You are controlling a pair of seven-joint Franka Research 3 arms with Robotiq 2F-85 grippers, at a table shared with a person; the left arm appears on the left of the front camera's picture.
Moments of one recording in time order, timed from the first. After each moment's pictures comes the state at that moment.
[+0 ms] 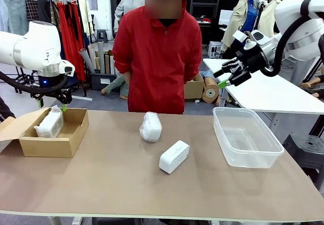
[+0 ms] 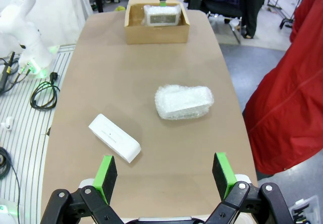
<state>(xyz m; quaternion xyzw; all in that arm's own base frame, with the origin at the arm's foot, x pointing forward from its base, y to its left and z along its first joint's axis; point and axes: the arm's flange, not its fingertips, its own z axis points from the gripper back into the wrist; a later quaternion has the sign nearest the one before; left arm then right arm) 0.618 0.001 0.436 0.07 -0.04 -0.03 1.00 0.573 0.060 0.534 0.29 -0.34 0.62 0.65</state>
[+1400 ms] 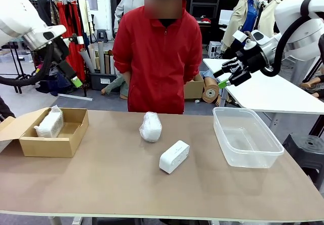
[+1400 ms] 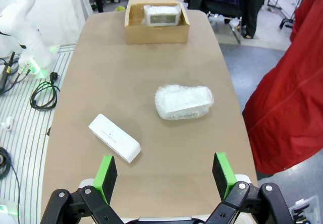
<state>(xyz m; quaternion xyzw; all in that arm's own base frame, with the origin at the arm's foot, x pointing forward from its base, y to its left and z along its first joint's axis) 0.590 -0.024 0.548 -0.20 -0.17 -0.45 0.85 0.573 0.059 0.534 0.29 -0.34 0.62 0.65</state>
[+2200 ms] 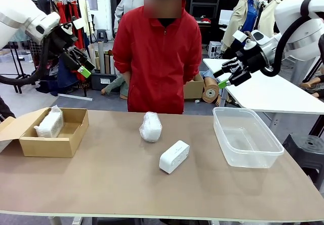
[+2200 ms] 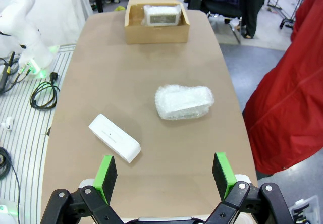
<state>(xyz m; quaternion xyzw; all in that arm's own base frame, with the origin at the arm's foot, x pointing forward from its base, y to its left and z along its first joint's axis) 0.573 -0.052 0.576 -0.27 -0.28 -0.63 0.68 0.573 0.060 0.534 0.29 -0.34 0.62 0.65</state>
